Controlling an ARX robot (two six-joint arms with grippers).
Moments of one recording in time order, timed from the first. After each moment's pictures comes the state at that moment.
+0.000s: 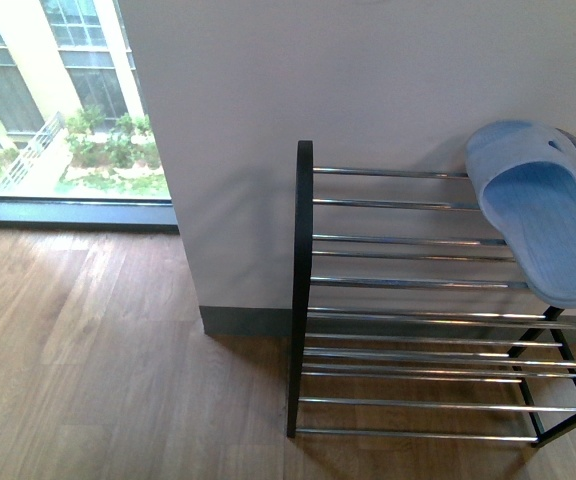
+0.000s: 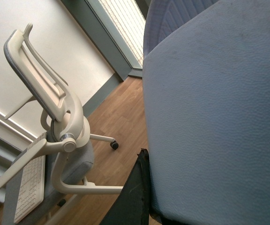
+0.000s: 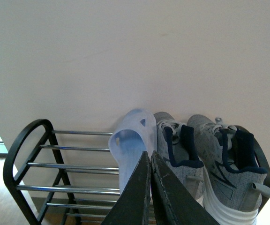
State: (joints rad) left arm -0.18 0.87 0.35 0.22 -0.99 0.22; right arm 0.00 0.01 0.02 0.00 0.00 -0.01
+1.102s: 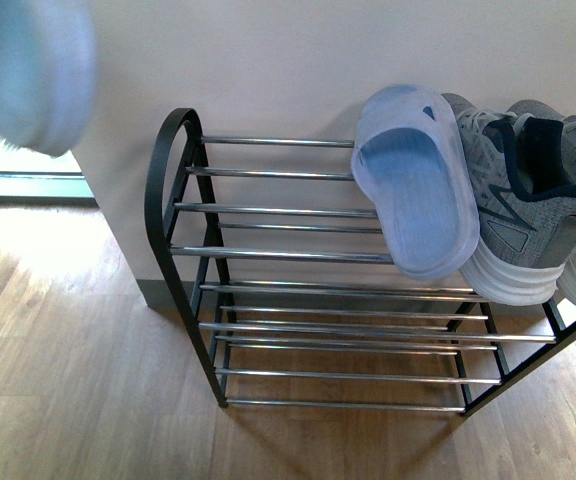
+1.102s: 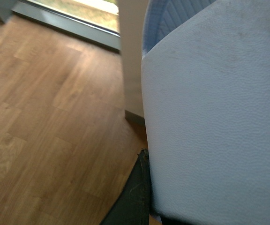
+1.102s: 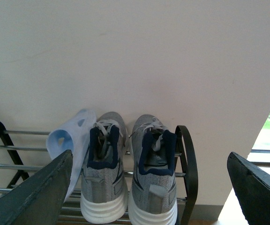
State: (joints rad) left arm -0.41 1.55 1.08 -0.30 -0.48 -0.54; right arm 0.00 0.00 0.02 0.00 0.00 -0.01
